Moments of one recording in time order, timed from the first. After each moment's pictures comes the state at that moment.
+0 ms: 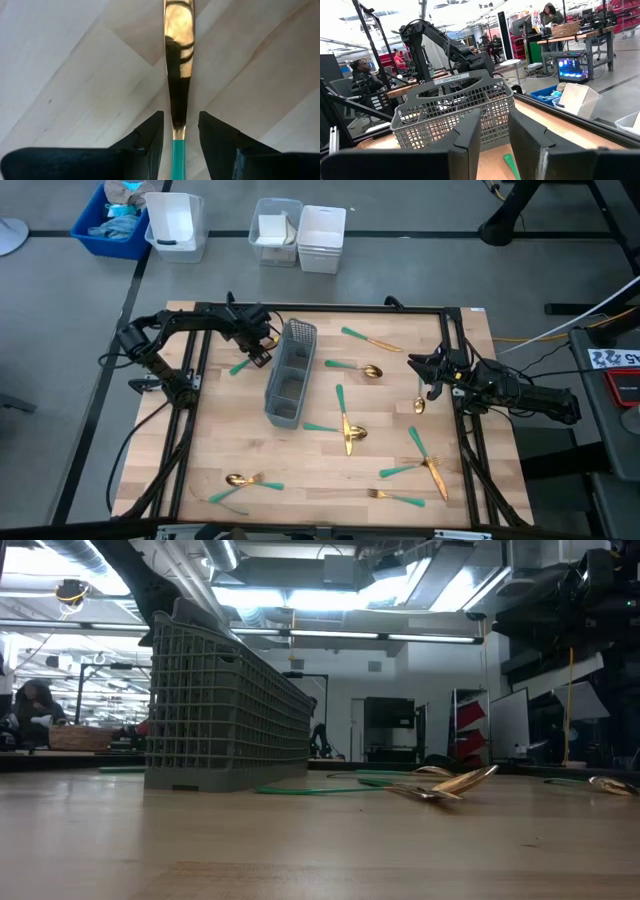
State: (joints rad) left arm 0.72 1.59 0.82 -0.62 -0.01 0.00; right arm -0.12 0.02 0.08 0.05 0.19 0.23
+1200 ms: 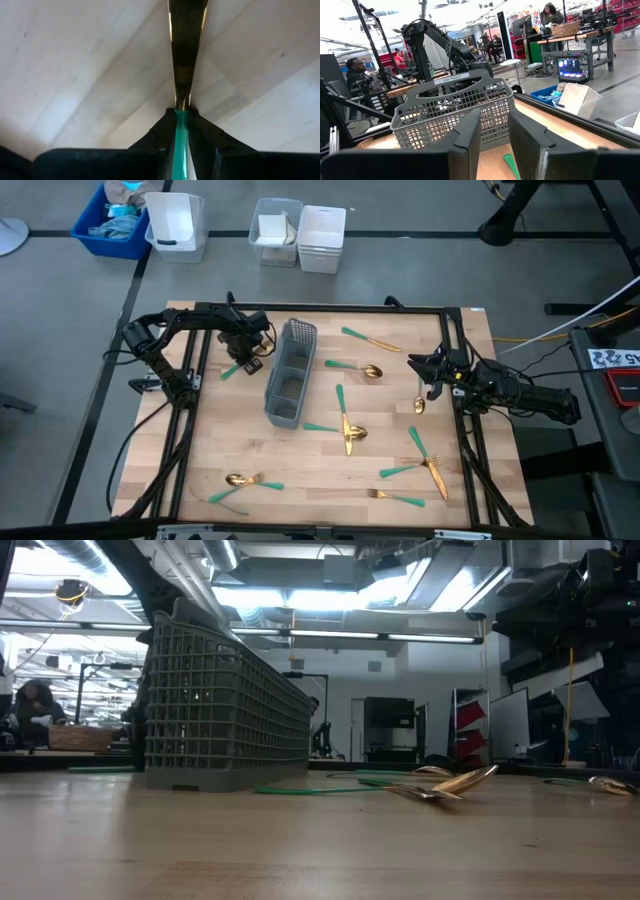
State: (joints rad) left arm 0.71 1.64 0.83 -0.90 -0.07 -0.06; right arm -0.12 0.02 0.08 0.05 0.19 0.23
